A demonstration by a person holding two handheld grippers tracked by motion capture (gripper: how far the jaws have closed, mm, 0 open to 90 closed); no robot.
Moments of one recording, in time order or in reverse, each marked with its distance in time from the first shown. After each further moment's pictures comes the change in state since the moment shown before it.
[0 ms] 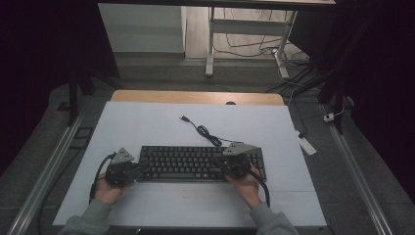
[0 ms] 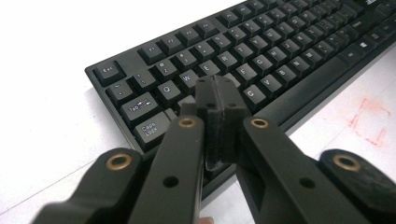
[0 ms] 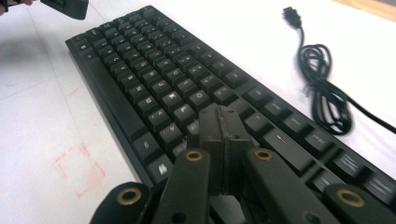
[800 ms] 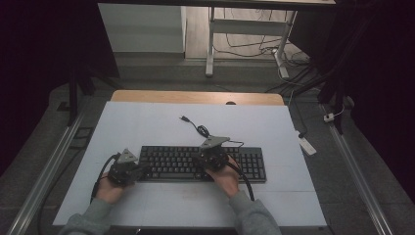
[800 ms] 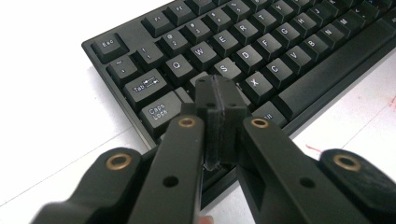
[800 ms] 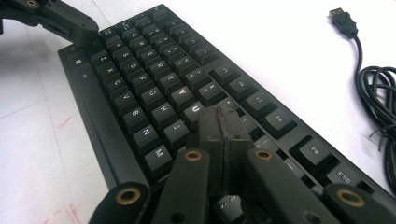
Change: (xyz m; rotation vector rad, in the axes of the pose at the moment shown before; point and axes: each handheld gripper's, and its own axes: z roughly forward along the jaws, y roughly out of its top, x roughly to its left) left arm 0.004 -0.005 0.013 0.084 0.030 0.020; right arm 0.013 0.028 0.060 0.064 0.045 -0.016
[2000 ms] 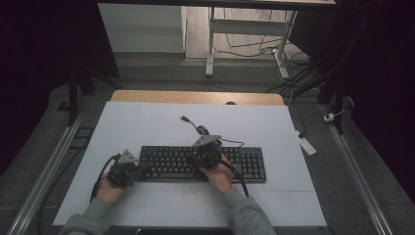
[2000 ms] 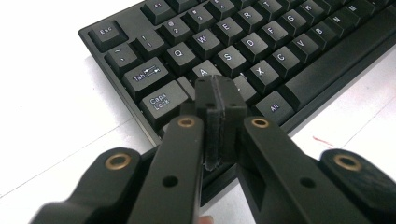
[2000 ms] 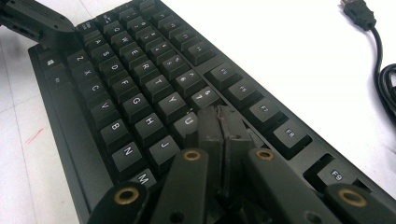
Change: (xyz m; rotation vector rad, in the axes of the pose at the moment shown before) left arm 0.002 -0.004 0.003 0.023 -0.005 0.000; right arm -0.001 0.004 0.027 0.031 -0.017 0.013
